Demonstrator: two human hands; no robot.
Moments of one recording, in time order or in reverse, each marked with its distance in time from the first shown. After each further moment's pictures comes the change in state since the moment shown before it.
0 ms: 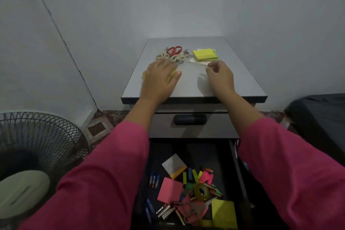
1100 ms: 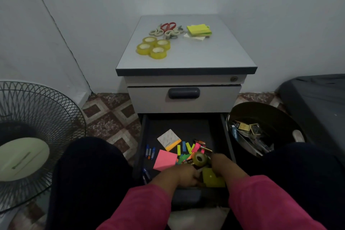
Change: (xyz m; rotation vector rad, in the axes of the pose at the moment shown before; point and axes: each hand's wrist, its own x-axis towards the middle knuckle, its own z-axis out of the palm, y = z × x) left_hand -0.268 0.090 0.100 -0.241 -1.404 -0.091; right_hand -0.222 0.201 0.003 -0.926 -0.892 0.410
